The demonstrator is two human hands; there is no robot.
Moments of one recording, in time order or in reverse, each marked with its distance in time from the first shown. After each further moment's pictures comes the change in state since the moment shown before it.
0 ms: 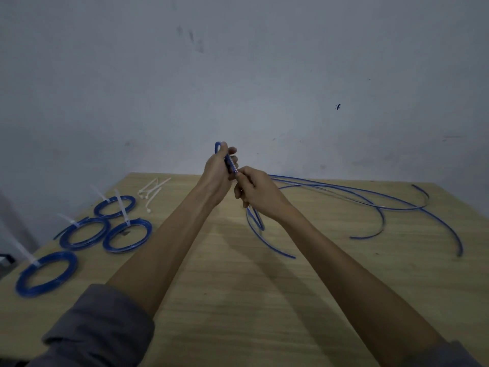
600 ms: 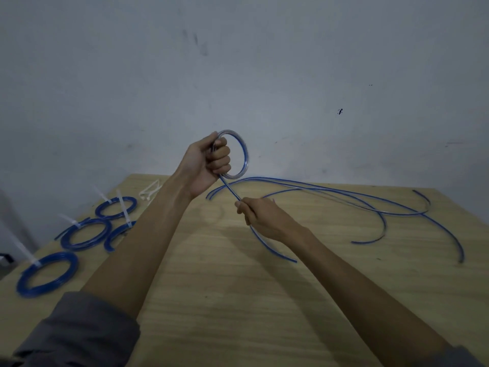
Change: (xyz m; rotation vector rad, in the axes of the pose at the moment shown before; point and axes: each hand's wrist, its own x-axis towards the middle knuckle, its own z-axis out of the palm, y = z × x) left_hand -0.013 0.049 -0.032 -0.147 -0.500 -0.107; right_hand -0.015 0.042 0.008 -0.440 -0.171 -0.064
